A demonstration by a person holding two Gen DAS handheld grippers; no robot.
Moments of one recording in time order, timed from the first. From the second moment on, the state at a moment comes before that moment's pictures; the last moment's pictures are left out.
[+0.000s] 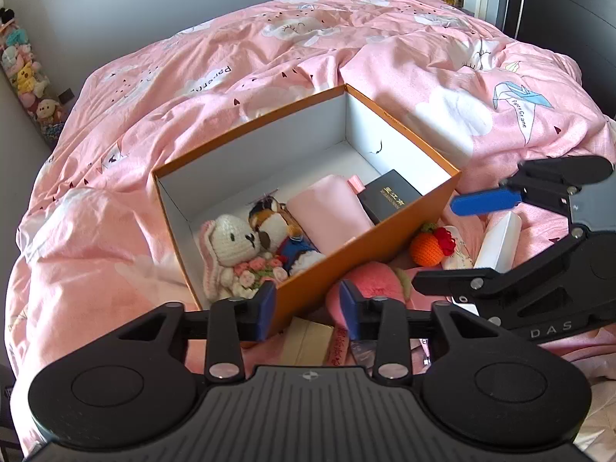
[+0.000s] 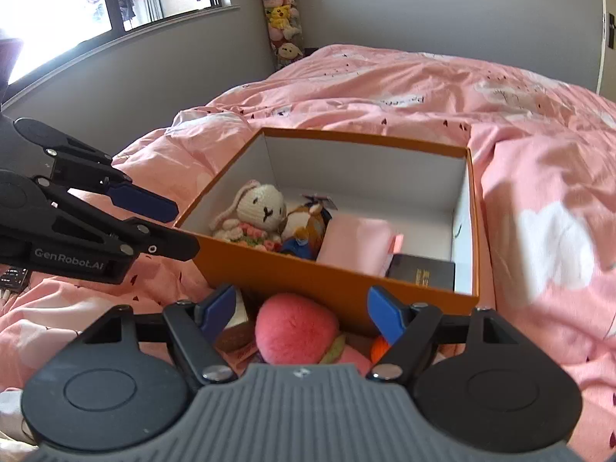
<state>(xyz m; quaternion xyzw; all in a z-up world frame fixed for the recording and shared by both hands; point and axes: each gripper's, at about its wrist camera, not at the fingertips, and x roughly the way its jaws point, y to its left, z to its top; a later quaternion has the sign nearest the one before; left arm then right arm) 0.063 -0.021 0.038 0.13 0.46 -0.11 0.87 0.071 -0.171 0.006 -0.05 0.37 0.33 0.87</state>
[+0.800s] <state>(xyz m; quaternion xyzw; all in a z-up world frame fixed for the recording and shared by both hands) 0.036 -0.023 -0.017 0.08 0.49 -0.07 0.87 0.055 -0.239 -0.045 0.08 0.52 0.18 0.83</state>
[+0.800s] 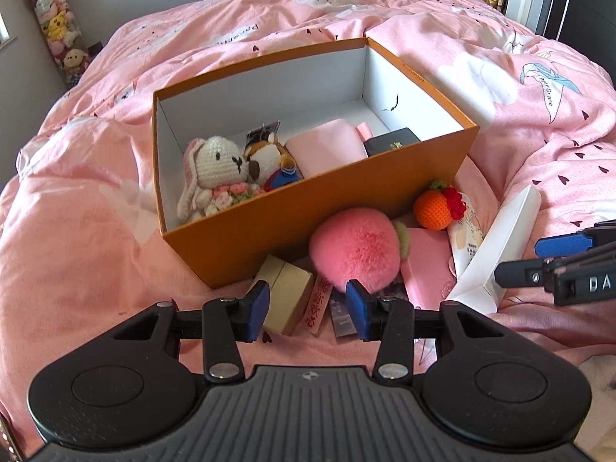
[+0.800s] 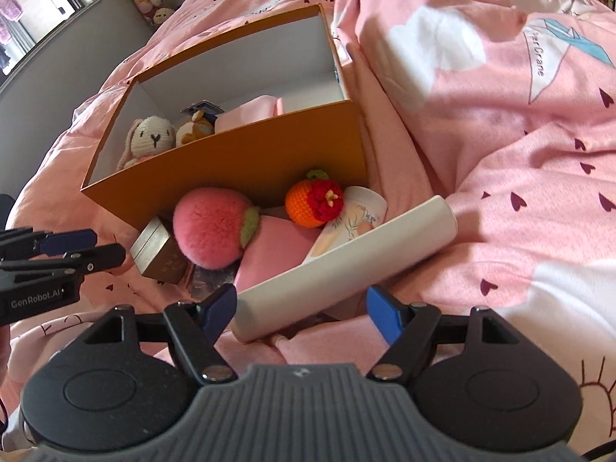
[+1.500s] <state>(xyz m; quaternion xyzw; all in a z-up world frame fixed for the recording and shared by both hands) 0.033 0.012 -0.028 0.02 0.51 -0.04 0.86 0.090 -0.244 -0.067 0.11 0.54 0.15 0.82</state>
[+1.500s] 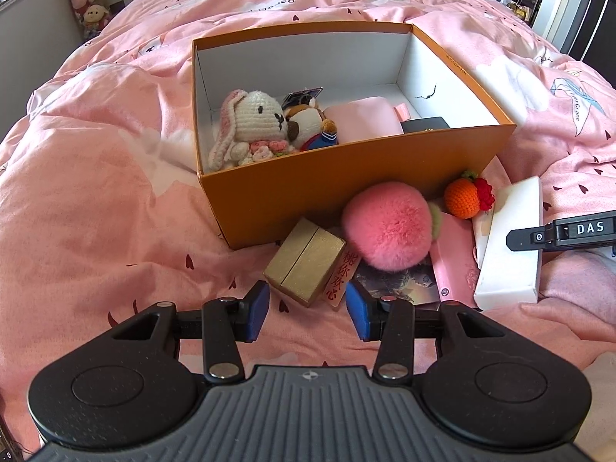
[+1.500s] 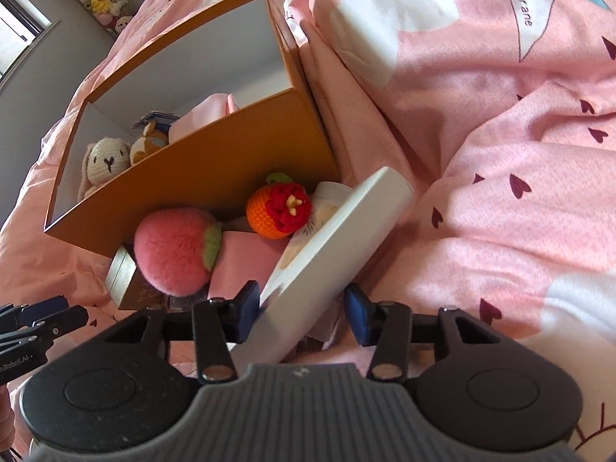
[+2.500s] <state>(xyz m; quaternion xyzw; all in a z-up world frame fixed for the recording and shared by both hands) 0.089 0.009 -0.095 0.14 0.53 -0.18 0.82 0.129 -0.252 -0.076 0.05 0.56 0.13 0.82</state>
